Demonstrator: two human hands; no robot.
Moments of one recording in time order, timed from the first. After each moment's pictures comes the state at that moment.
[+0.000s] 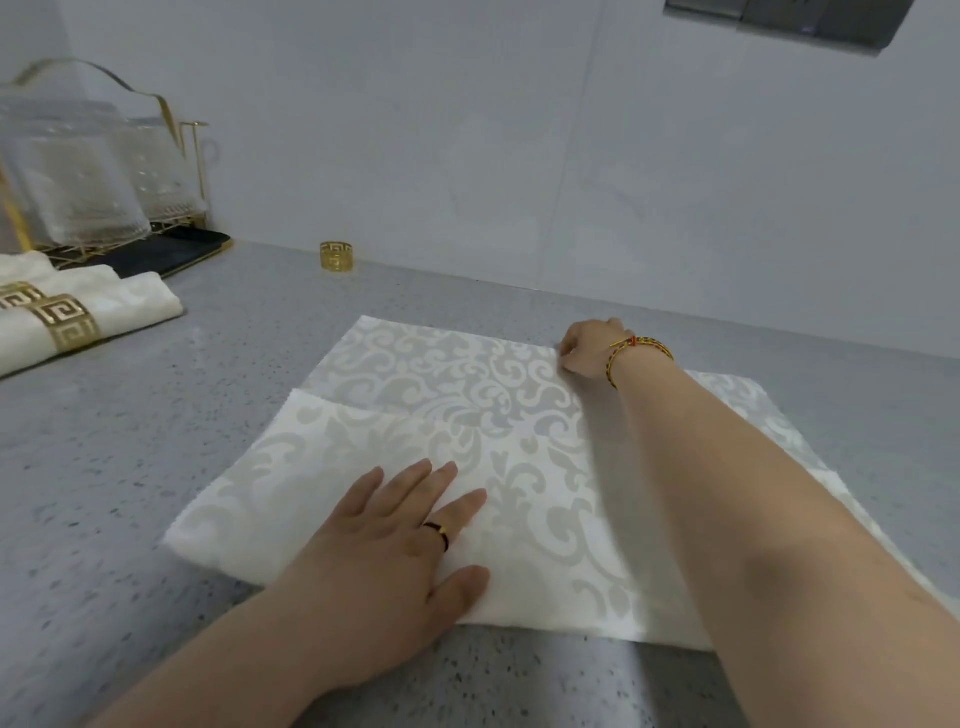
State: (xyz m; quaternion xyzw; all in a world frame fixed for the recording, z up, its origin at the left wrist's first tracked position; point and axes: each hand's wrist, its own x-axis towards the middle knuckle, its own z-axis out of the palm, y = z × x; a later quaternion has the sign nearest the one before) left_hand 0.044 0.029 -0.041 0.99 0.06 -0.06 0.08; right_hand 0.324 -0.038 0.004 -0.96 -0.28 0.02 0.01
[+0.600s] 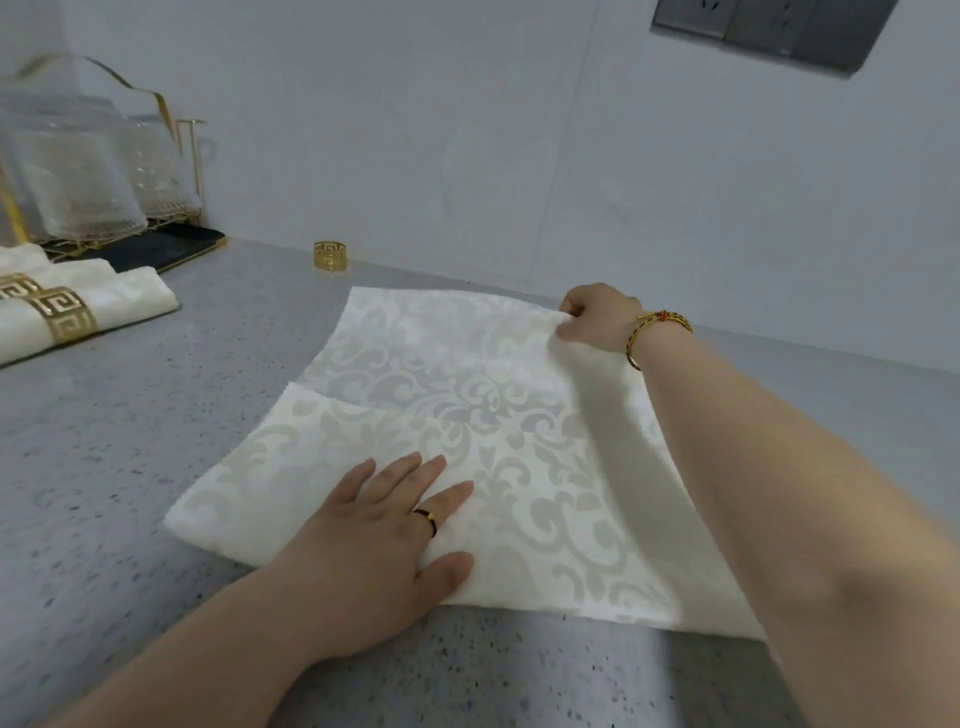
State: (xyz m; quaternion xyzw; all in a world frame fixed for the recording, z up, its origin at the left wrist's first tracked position) left_hand 0.045 0.032 -0.043 1.00 0.04 -0.04 0.08; right_hand 0.301 -0.056 0.049 -0.93 -0.34 -0.01 0.12
